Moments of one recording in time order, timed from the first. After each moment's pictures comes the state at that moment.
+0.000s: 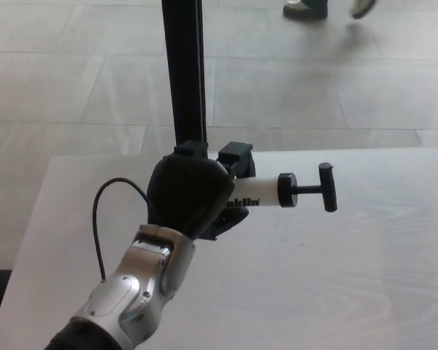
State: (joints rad) left_arm -0.64 0.24 -0.51 0.48 0.88 0.03 0.43; right_arm -0.43 -0.42 -0.18 0.15 0.10 0.17 -0.07
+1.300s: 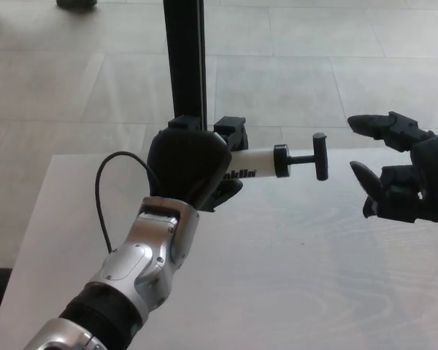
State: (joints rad) left_arm -0.77 0.18 -0.50 0.66 0.88 0.09 0.46; right_arm -0.43 -0.43 0.08 -0.03 -0.05 0.36 0.06
